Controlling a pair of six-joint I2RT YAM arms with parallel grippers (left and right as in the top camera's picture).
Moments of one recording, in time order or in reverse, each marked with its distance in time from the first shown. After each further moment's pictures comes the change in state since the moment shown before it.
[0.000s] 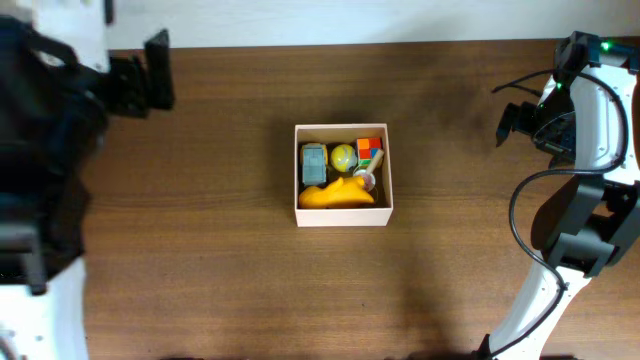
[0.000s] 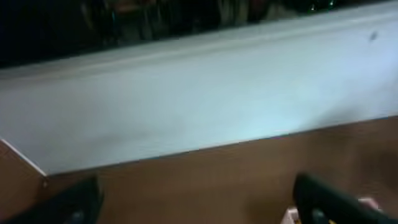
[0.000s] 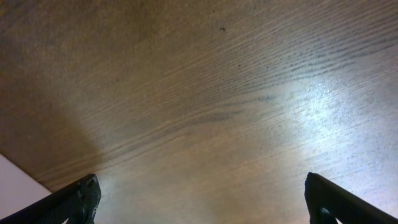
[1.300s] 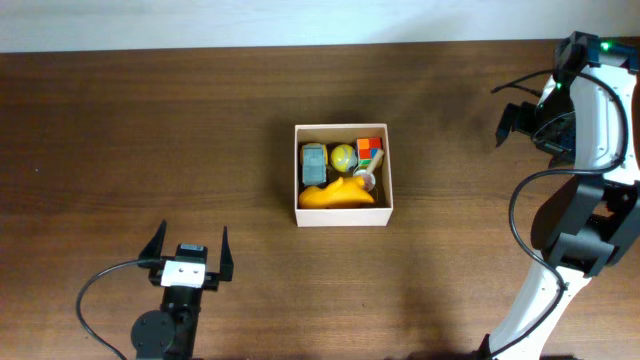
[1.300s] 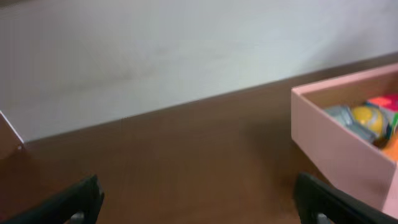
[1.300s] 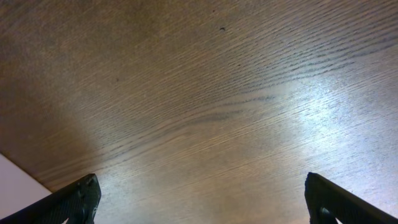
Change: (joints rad) left arm 0.000 -1.321 -1.917 0.841 -0.001 0.080; right arm 0.000 0.000 0.000 0.000 0.000 0.000
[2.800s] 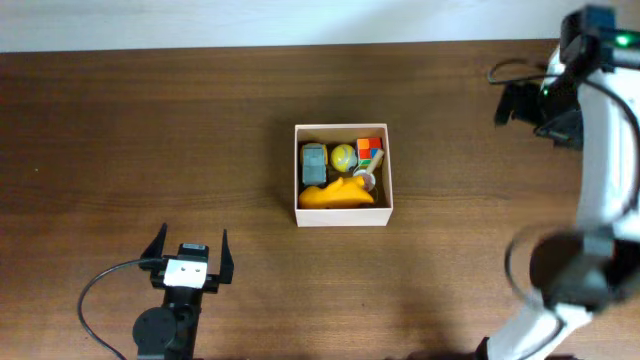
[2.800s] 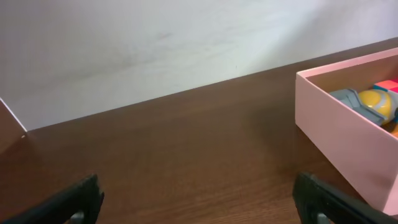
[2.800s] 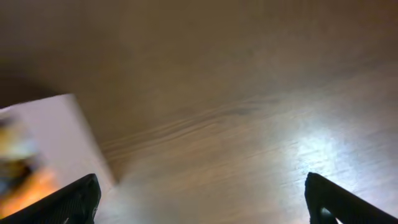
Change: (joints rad) left arm 0.000 -0.002 -0.001 -0.045 -0.018 0.014; right arm 0.113 -0.307 -0.007 0.004 0.000 0.000
